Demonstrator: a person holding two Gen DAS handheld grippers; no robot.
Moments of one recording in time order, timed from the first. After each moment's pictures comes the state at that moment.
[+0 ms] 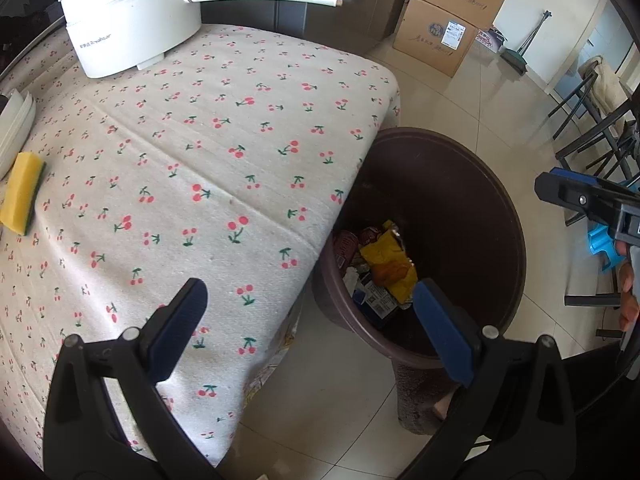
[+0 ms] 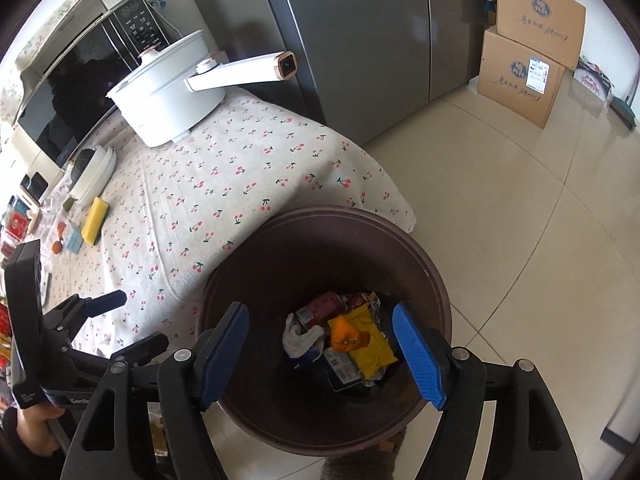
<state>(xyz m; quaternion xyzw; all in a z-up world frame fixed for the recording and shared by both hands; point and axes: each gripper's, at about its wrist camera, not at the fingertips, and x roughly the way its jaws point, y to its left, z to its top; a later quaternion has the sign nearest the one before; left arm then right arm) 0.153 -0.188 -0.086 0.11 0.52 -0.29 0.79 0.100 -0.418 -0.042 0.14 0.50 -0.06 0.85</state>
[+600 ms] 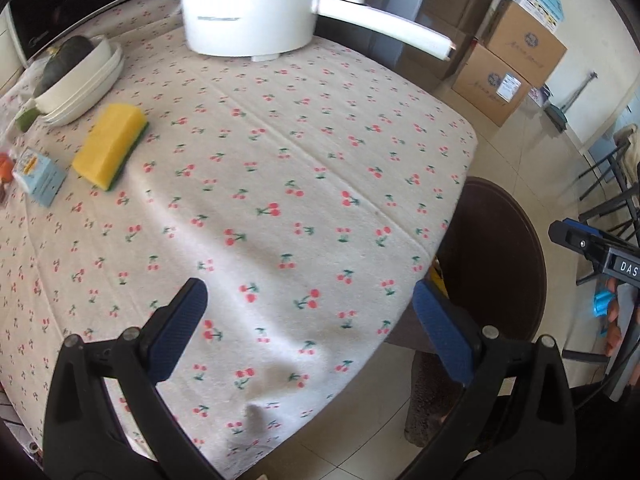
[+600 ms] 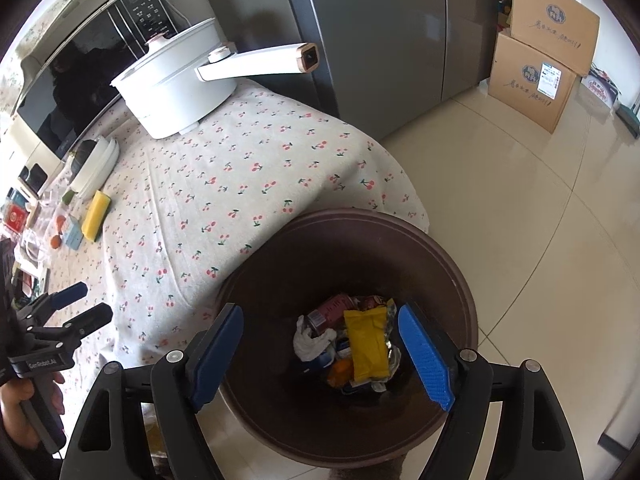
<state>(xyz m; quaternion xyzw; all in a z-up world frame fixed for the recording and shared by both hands) 0.182 -0.086 -0.066 0.04 0.53 -0.20 0.83 0.130 -0.385 -0.044 0.14 0.51 -0.04 0.85</state>
